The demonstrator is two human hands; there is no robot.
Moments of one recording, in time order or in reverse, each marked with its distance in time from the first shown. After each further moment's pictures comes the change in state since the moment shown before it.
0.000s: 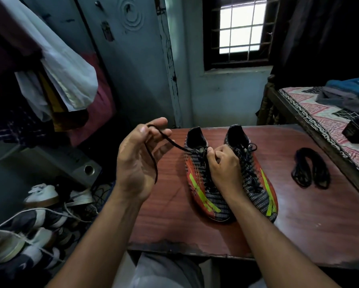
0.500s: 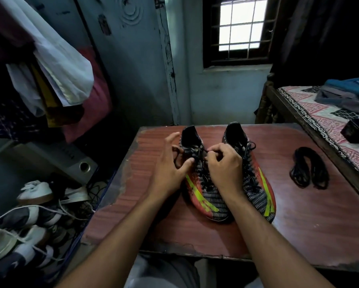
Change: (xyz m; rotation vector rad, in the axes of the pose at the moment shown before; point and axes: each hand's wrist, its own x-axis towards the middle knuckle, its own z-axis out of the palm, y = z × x) left_hand 0.013 -0.111 -0.026 1.058 -0.033 0.062; right_hand -0.002 -0.002 -0.005 0.058 0.069 -0.013
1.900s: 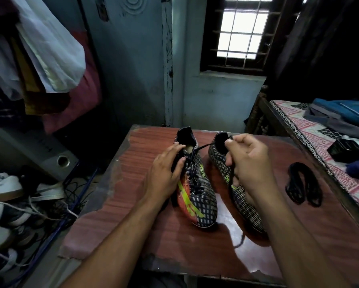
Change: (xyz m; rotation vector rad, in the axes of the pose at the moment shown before) left_hand 0.023 -0.051 0.023 0.112 0.033 0.158; right_hand 0.030 -0.056 -0.056 0.331 -0.146 0.263
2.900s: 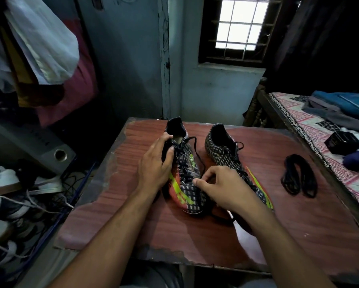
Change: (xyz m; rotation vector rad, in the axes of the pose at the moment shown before) left_hand -0.002 0.000 -0.006 0.002 0.067 -0.146; right_hand -0.029 0.037 0.000 -0.723 -0.472 0.135
